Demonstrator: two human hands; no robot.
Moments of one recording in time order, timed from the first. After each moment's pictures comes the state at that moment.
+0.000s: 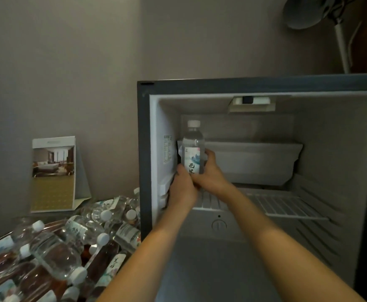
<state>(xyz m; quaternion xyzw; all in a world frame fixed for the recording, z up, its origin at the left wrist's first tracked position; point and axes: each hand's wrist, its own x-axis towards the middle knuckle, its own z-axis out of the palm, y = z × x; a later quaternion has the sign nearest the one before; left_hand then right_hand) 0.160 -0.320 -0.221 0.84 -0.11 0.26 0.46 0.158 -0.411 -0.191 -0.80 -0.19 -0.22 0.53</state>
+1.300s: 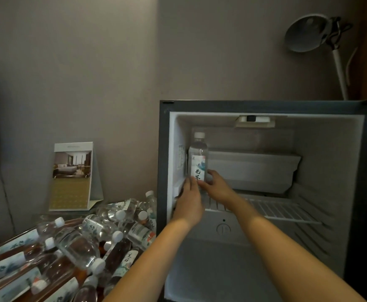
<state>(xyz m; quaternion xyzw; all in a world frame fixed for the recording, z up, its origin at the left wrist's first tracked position) 0.117 -0.301 -0.234 0.91 -0.15 0.22 0.31 0.147 -0.408 -0.199 -0.86 -0.13 -0.16 0.46</state>
